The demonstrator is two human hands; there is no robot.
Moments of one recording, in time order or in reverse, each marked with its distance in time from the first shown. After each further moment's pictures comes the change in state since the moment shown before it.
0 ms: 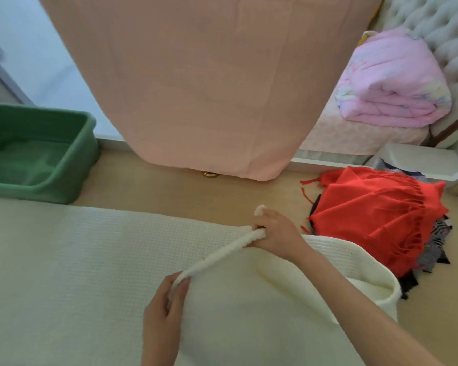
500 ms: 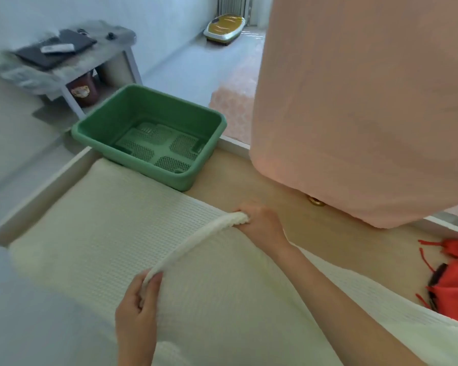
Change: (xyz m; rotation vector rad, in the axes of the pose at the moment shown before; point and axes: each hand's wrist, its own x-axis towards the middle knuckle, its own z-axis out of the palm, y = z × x) left_hand 0.049 -0.069 -0.204 -0.115 0.548 -0.134; right_hand 0.153 -0.233 0.126 0.139 -0.051 -0.213
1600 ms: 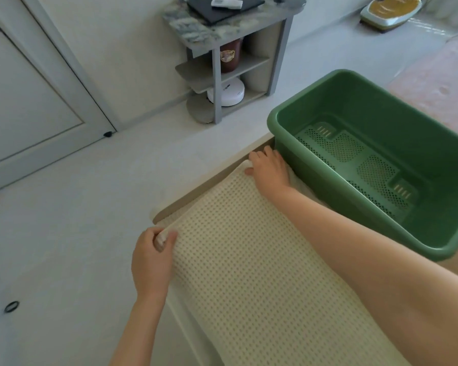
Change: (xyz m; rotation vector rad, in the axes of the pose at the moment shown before) left_hand 0.277 -0.170 -0.190 0.314 0.441 -0.184; right_hand 0.288 -0.183 0.344 -0.578 -0.246 -0.431
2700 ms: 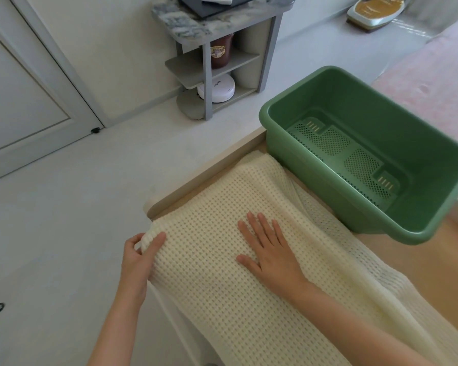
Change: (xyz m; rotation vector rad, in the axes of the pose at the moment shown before) left_hand -0.002 -0.017 -0.016 -0.564 -0.253 -0.440; right_hand -0.190 -0.021 0.039 0.170 -0.254 -0.103
